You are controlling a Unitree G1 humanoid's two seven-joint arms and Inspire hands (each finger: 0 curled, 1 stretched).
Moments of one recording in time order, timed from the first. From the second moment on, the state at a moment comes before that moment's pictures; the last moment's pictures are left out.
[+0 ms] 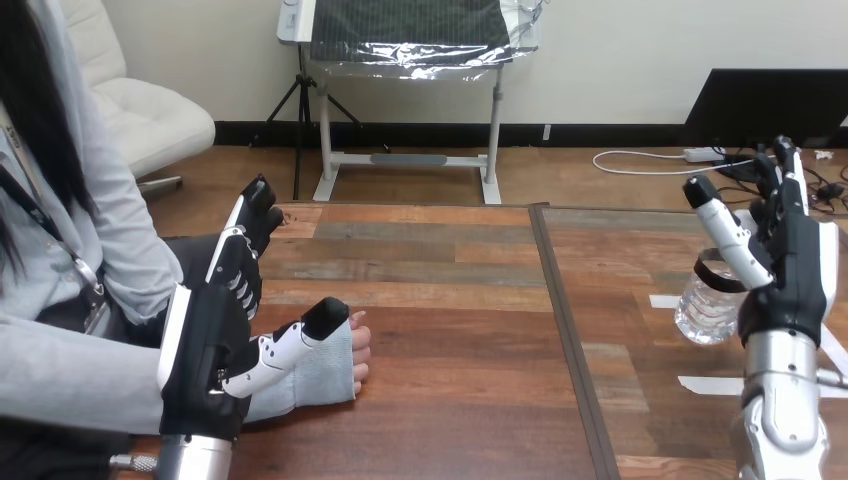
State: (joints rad) left arm -0.05 0.11 0.09 0.59 -0.11 -0.92 -0.20; right arm -0.56 -0.28 -0.30 1.26 0.08 -0.85 -0.07
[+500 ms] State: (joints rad) left arm -0.06 0.11 0.09 0.62 -0.11 -0.92 -0.20; right arm -0.49 -0.26 -0.30 1.26 0.08 -0.97 -0.09
